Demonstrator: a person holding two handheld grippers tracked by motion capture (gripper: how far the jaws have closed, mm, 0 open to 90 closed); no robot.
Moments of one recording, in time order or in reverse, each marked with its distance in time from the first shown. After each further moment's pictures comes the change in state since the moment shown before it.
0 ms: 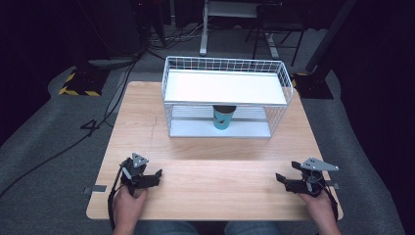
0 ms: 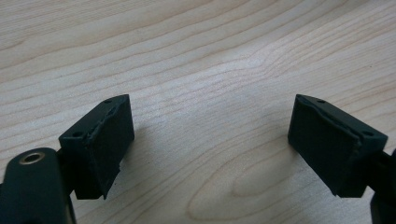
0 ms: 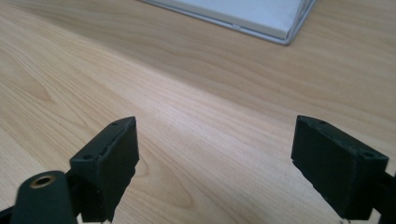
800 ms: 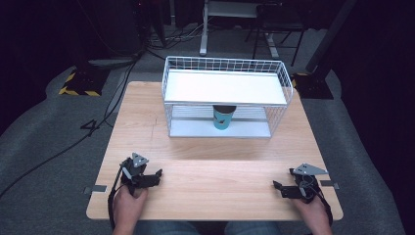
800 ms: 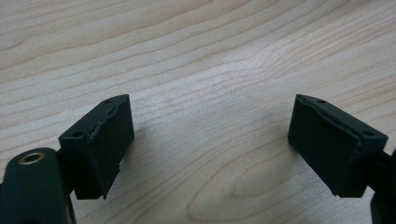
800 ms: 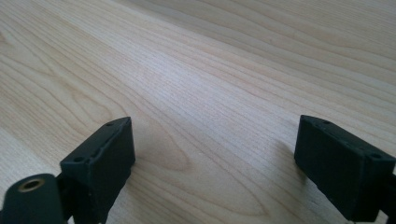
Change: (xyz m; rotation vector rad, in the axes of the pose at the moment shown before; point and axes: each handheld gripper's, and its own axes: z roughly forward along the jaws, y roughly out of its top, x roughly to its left) left arm 0.000 0.000 0.000 0.002 0.000 -0.001; right arm 0.004 -0.021 0.017 0.111 -0.033 -0.022
